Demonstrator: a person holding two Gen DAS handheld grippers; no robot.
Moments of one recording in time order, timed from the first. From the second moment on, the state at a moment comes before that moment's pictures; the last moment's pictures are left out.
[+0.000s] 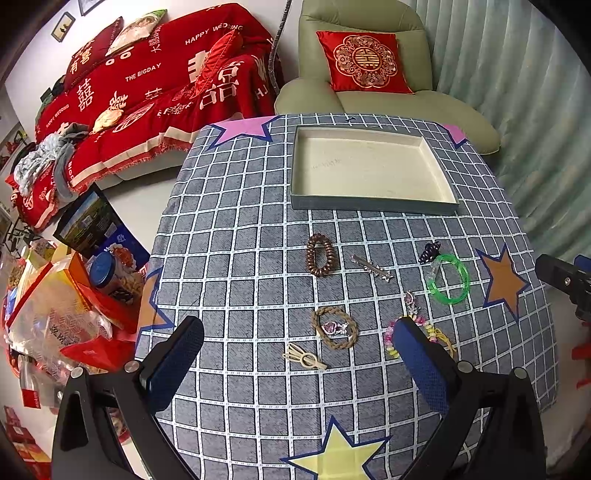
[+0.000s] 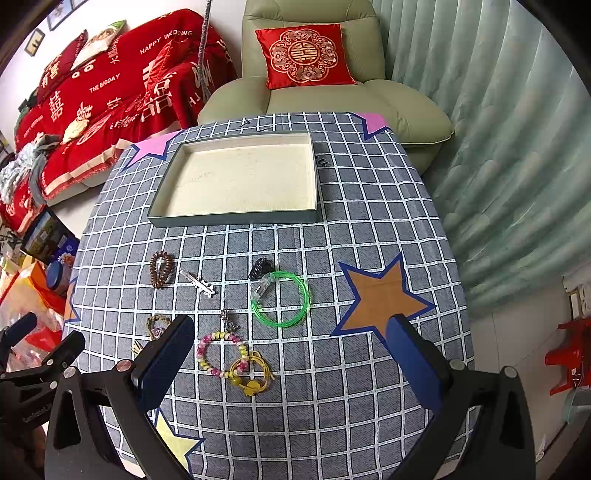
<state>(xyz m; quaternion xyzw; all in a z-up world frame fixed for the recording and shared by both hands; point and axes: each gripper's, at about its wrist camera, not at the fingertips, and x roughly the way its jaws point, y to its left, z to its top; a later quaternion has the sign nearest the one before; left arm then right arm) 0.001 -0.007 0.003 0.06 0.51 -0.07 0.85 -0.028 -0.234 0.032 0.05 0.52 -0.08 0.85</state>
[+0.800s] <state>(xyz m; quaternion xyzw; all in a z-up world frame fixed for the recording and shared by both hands) 0.007 -0.006 0.002 0.05 0.51 -0.07 0.86 -0.019 -0.230 0.034 0.05 0.53 -0.08 0.85</state>
